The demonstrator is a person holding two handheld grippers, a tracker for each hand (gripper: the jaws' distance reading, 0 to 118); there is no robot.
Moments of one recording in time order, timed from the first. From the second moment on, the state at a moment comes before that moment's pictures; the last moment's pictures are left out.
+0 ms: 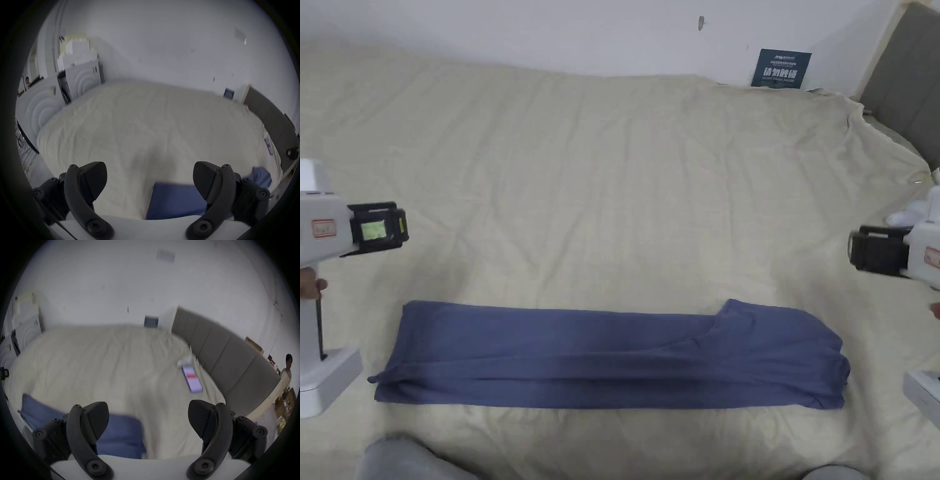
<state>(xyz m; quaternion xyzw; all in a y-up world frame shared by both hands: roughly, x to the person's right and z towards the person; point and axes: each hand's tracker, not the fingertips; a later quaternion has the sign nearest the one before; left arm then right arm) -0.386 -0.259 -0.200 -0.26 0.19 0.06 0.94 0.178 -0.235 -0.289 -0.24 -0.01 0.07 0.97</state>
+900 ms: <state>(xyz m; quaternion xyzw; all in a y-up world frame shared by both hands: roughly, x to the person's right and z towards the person) -0.309 -0.297 -0.178 -0.09 0.13 0.01 0.99 0.116 -0.276 -0.244 -0.09 0.05 0.02 0.99</state>
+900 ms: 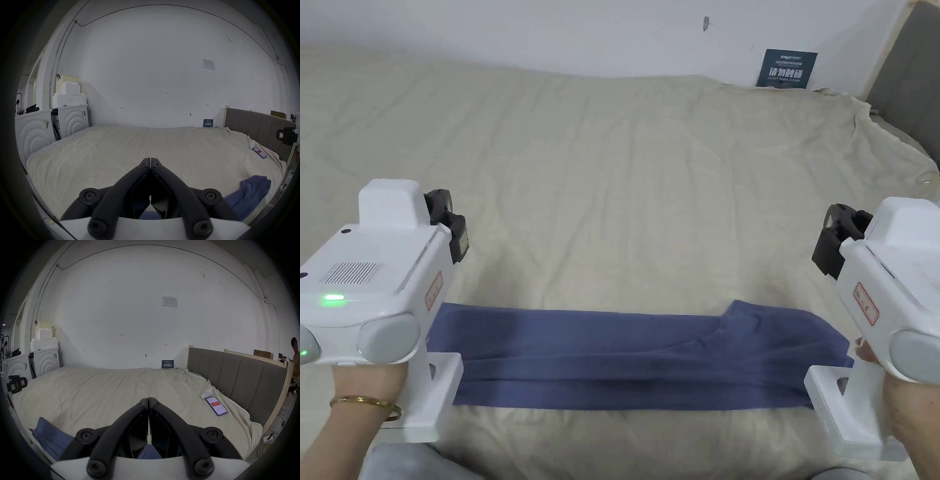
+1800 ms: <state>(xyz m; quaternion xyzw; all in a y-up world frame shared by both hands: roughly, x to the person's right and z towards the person) -0.486 -0.400 -0.215 -0.46 -0.01 0.36 0.81 0.107 -0.280 -0.261 -0.14 0.06 0.04 0.99</state>
